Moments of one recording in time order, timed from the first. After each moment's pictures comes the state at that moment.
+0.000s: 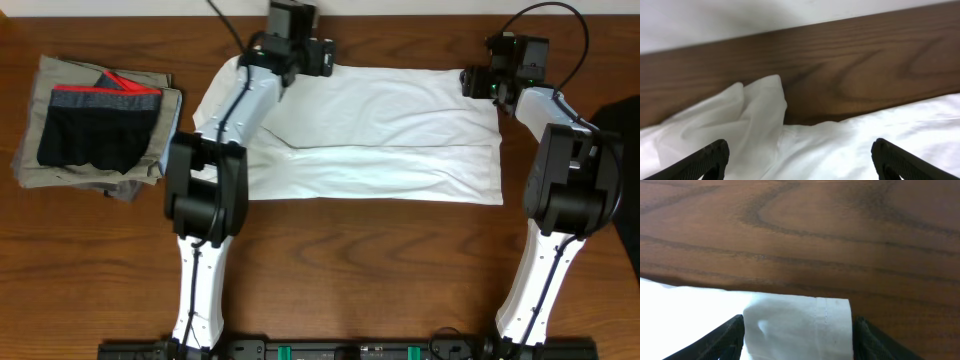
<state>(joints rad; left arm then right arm) -0.30 2.35 1.93 -0.31 0.06 -0.07 -0.14 2.36 1.66 -0.14 -0.25 -0.04</state>
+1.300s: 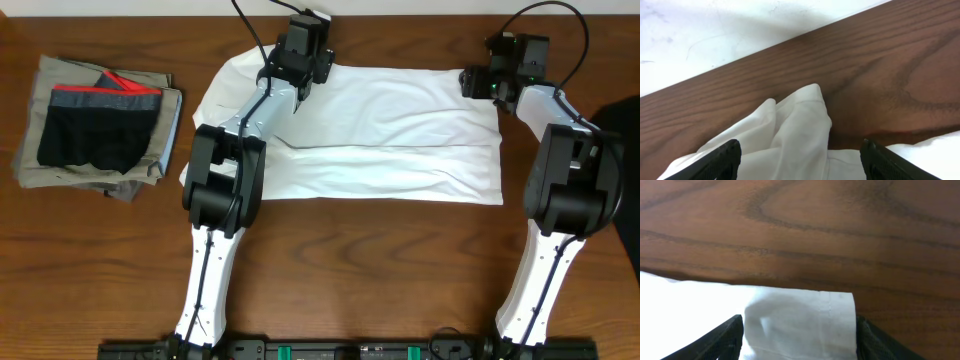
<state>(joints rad) -0.32 2.47 1.93 -0.13 -0.17 0.12 -0.14 2.36 1.67 -0.19 -0.26 -0.04</state>
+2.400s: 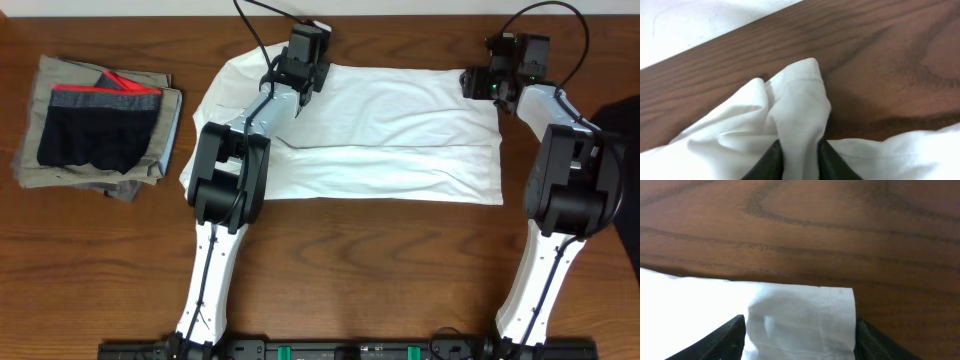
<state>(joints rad) -0.32 2.52 1.93 -0.12 -0.17 0.13 -0.14 2.36 1.68 -0.22 -0.26 -0.04</state>
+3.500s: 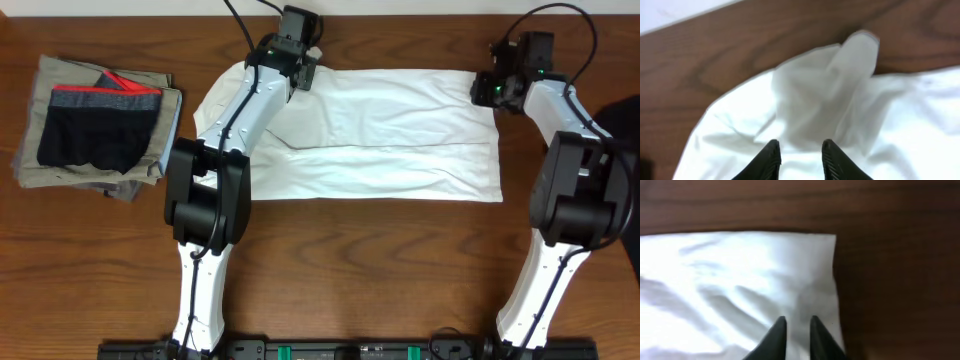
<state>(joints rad) -0.33 2.29 1.93 -0.61 -0.27 -0.02 -0.14 2.25 1.67 -0.46 -0.26 0.07</state>
